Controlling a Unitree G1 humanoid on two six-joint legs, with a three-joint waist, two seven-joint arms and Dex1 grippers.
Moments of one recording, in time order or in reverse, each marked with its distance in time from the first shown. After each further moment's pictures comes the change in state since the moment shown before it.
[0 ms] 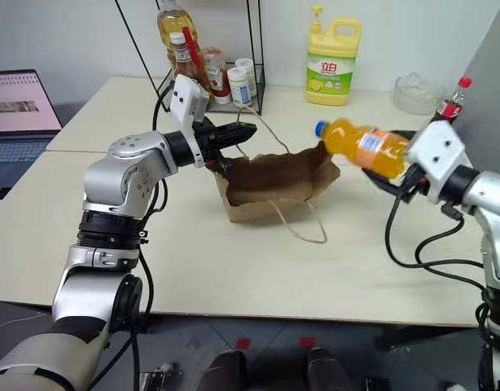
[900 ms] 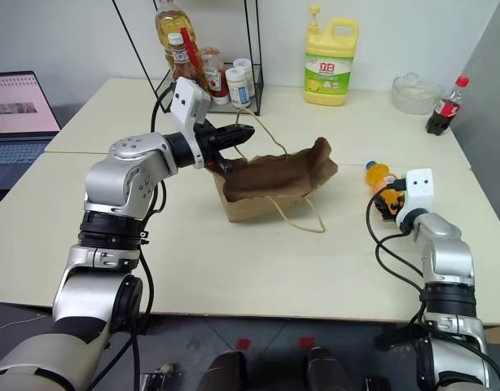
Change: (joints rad) left arm 0.001 -0.002 -0.003 0.004 0.021 0.009 0.016; right arm -0.045 0.353 0.026 0.466 -0.089 0.228 -0.530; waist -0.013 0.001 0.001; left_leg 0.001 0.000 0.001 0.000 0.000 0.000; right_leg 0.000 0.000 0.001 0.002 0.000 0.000
